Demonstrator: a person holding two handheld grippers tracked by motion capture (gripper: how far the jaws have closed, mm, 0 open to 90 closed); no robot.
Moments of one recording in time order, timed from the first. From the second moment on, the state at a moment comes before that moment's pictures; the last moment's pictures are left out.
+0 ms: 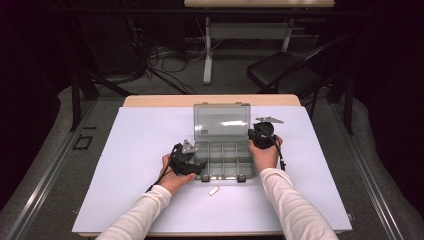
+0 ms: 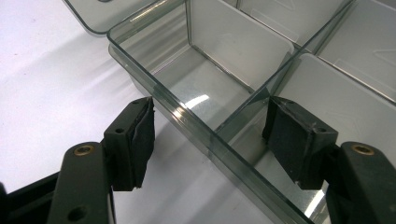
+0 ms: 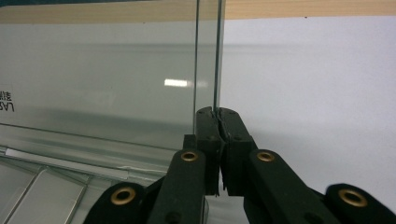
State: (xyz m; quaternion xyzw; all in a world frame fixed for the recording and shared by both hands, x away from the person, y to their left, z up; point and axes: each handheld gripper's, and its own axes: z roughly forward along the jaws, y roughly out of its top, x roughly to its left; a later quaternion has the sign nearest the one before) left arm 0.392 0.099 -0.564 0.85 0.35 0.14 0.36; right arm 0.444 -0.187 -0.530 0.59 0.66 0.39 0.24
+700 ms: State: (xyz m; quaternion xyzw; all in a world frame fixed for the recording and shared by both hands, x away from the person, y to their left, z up) left arm 0.392 0.099 -0.564 0.85 0.35 0.14 0.36; right arm 0.452 -0.186 -0.541 0.60 0.67 0.37 0.22
